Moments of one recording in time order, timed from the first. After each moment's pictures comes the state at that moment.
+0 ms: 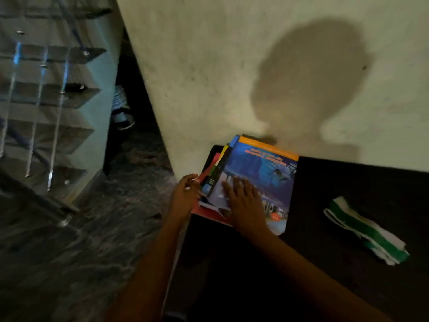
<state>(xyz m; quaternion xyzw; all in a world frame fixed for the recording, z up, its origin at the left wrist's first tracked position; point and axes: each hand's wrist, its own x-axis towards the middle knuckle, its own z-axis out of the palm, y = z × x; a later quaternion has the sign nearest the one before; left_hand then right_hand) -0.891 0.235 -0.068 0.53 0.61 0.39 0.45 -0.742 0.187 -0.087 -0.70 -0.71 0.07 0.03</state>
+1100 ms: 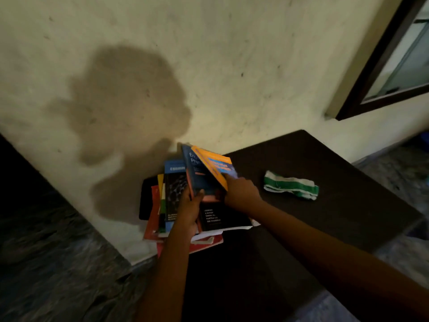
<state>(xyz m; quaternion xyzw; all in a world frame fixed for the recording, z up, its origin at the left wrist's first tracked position) -0.806 0.272 -0.066 0.49 0.40 0.23 0.74 -0.709 0.178 -0.007 -0.89 -0.43 0.09 0.11</state>
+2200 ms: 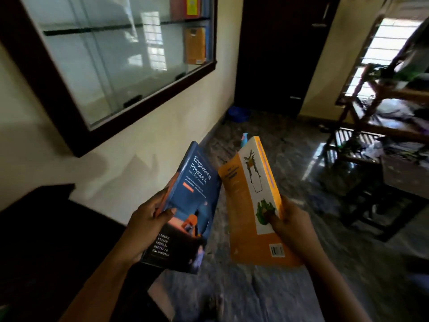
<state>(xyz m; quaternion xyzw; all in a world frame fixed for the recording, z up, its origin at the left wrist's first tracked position) -0.356 -0.217 0.001 0.80 0.02 -0.02 0.59 -0.371 -0.490 0.022 -0.91 0.11 0.01 0.41</state>
